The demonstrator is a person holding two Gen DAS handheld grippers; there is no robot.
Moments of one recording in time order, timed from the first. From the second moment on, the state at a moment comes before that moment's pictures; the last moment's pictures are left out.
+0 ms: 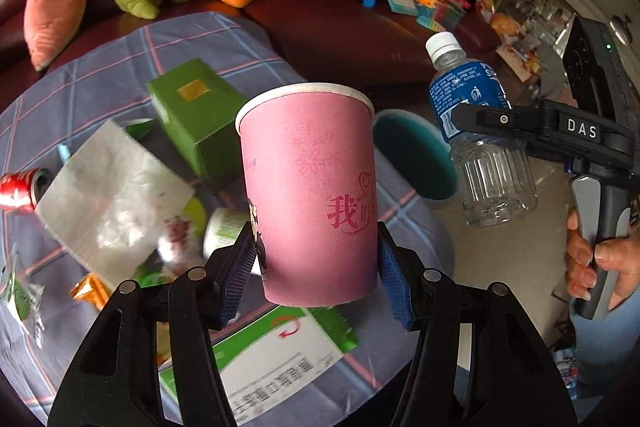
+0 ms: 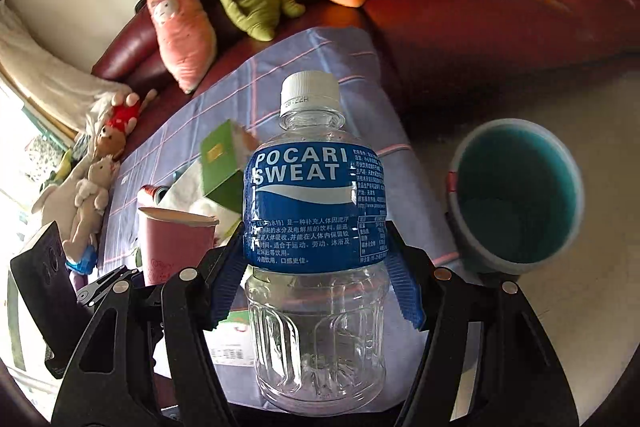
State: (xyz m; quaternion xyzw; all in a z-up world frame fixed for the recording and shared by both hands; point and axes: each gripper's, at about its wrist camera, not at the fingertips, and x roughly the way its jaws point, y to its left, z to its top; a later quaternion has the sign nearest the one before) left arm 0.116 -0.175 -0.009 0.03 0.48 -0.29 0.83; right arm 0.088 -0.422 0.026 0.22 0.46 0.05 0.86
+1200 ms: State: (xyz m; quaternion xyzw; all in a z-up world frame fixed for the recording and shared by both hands) left arm 0.222 -0.421 -0.102 0.13 0.56 -0.33 0.74; right arm 0.109 -0.635 -0.107 0.32 0.50 -0.11 0.79
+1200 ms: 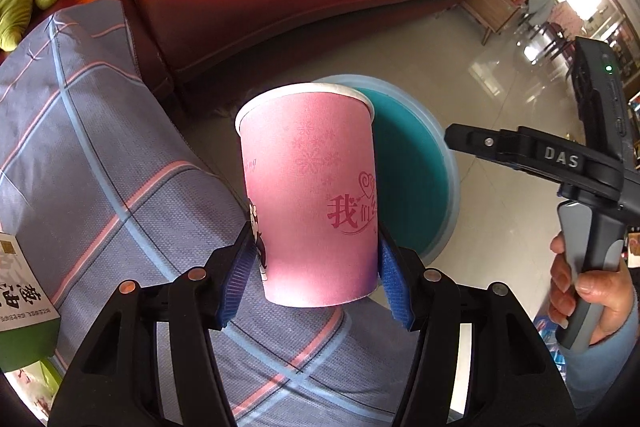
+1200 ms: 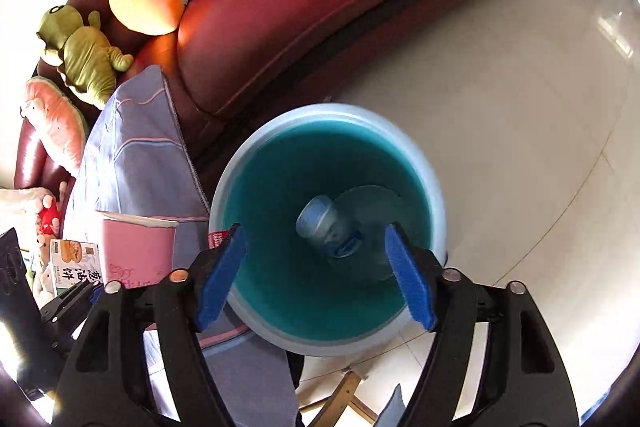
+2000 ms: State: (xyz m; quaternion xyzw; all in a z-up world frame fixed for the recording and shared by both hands) left arm 0.216 -0.428 -0.109 0.13 0.57 -0.32 0.75; right arm 0.077 -0.634 -0.087 0.31 0.51 -0.13 0.79
